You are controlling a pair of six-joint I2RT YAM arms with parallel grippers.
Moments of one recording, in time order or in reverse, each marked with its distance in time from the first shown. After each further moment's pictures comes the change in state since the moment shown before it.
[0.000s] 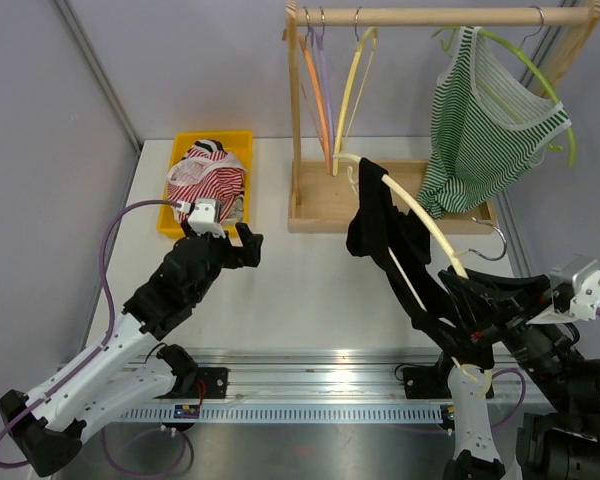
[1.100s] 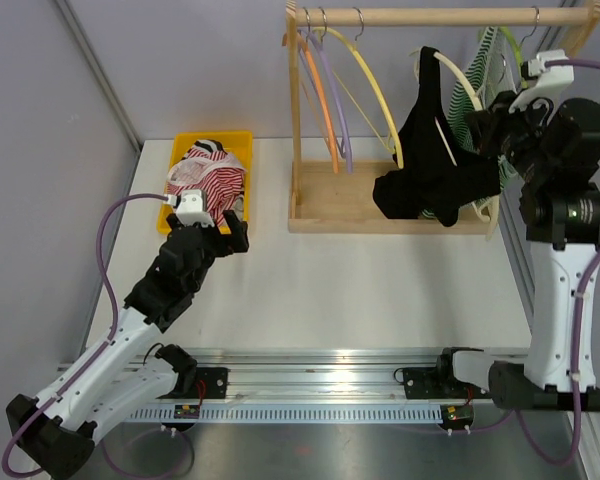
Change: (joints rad) left arm 0.139 0.042 0.000 0.043 -0.029 0.019; right arm 0.245 0.738 0.139 0.356 0.545 -0.236
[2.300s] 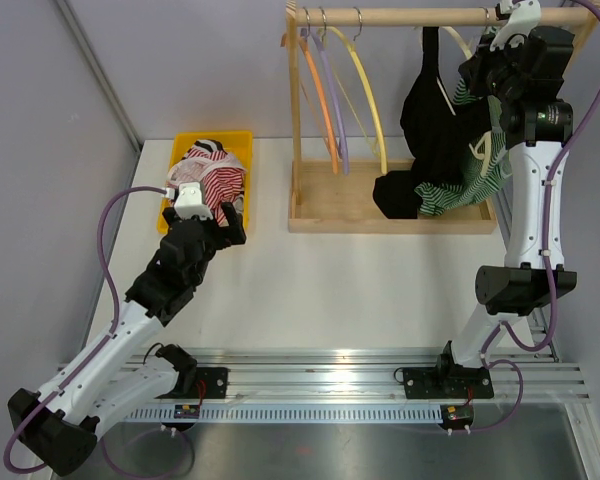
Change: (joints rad) left arm 0.007 0.042 0.045 0.003 -0.063 0.032; right arm -0.037 0.518 0.454 -0.007 0.014 -0.092
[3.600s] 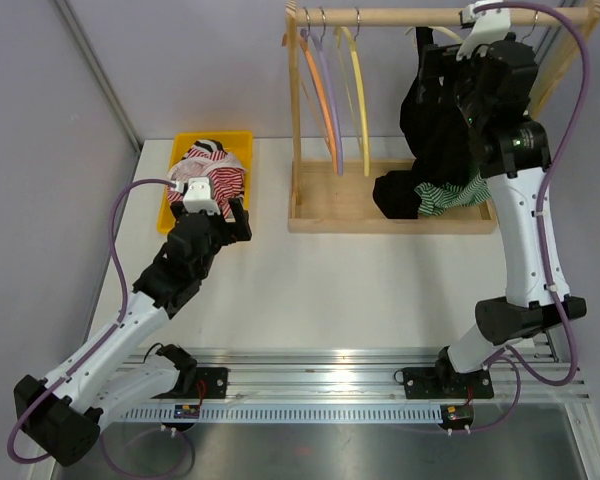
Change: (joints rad) left arm 0.000 0.070 0.018 0.047 0.029 0.023; right arm 0.284 -0.200 -0.188 0.059 0.397 -0.016
